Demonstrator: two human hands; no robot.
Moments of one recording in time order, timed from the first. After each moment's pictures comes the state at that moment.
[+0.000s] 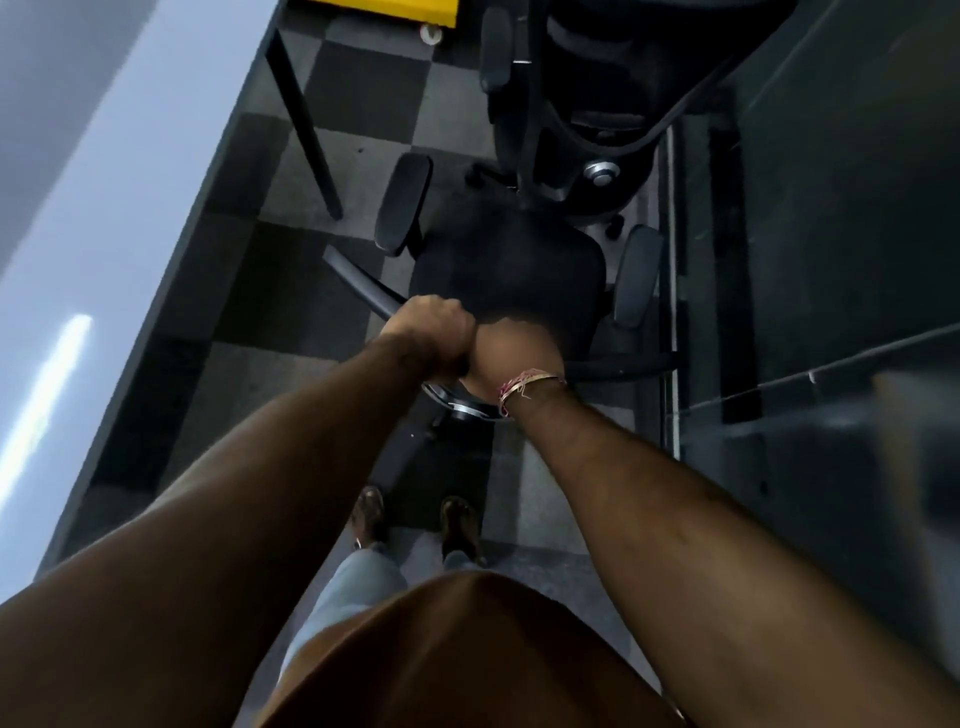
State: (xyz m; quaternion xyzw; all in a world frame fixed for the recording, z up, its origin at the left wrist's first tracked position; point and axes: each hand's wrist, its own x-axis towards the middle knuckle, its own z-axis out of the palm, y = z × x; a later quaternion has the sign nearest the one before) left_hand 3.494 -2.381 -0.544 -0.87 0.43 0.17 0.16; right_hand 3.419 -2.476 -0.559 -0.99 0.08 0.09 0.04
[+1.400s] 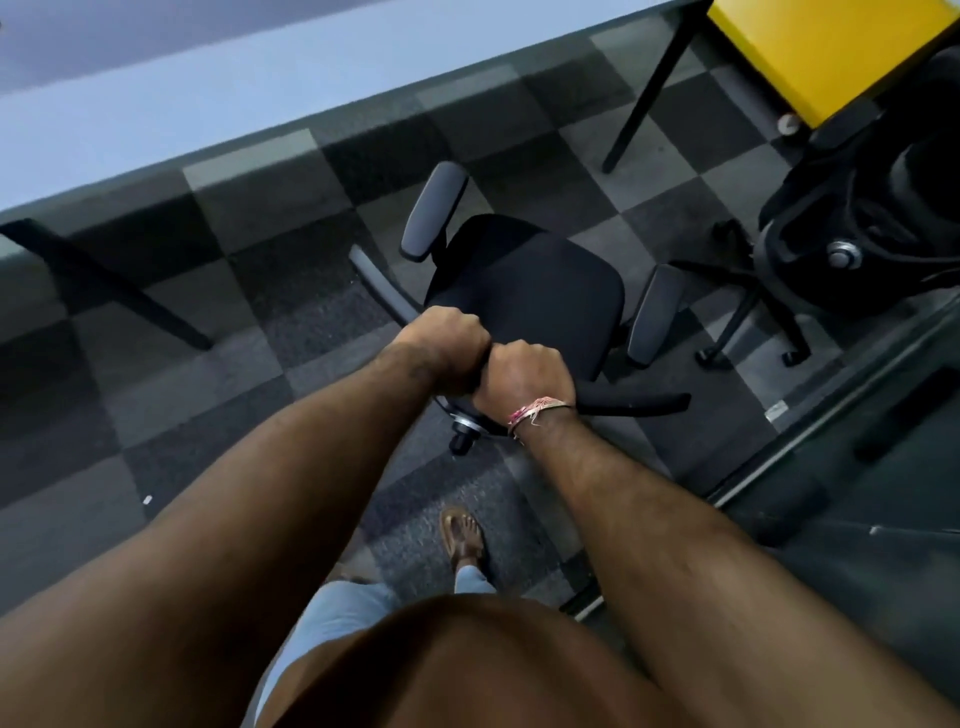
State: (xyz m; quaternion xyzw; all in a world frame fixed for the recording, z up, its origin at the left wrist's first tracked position) left_hand 3.011 -2.261 -0.526 -0.97 0.11 0.21 0.06; right_hand 3.025 -2.386 -0.548 -0.94 -0.33 0.08 -0.05
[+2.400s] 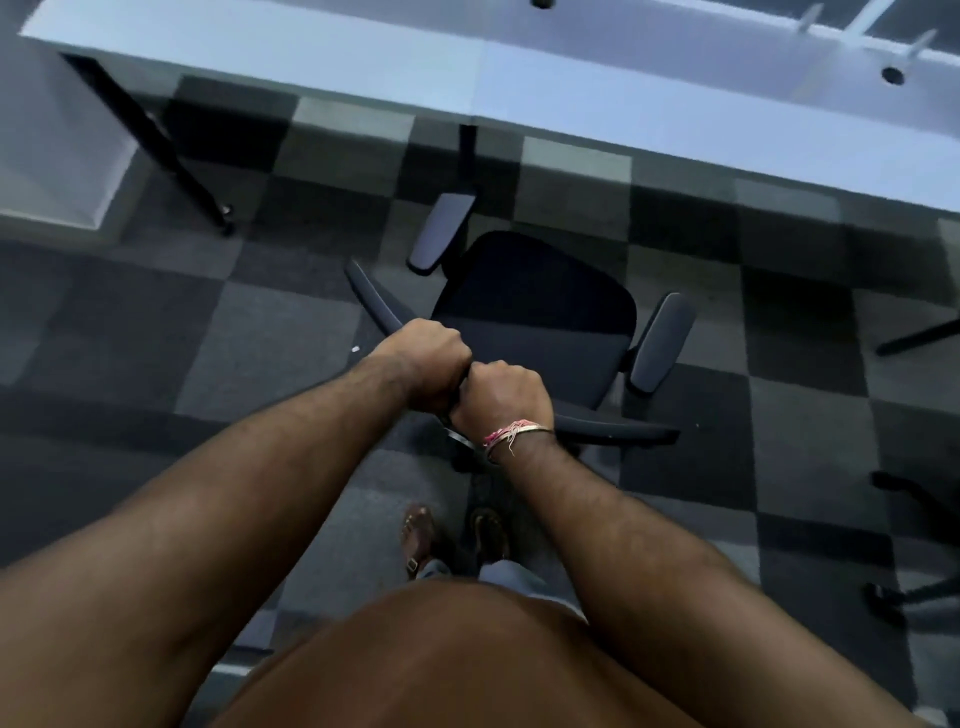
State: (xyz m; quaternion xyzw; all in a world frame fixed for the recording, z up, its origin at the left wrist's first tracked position) left_hand 2.616 -2.065 -0.528 -0.95 -0.19 0.25 0.00; right_hand 2.703 -2.164 -0.556 -0.78 -0.61 0.09 -0.03
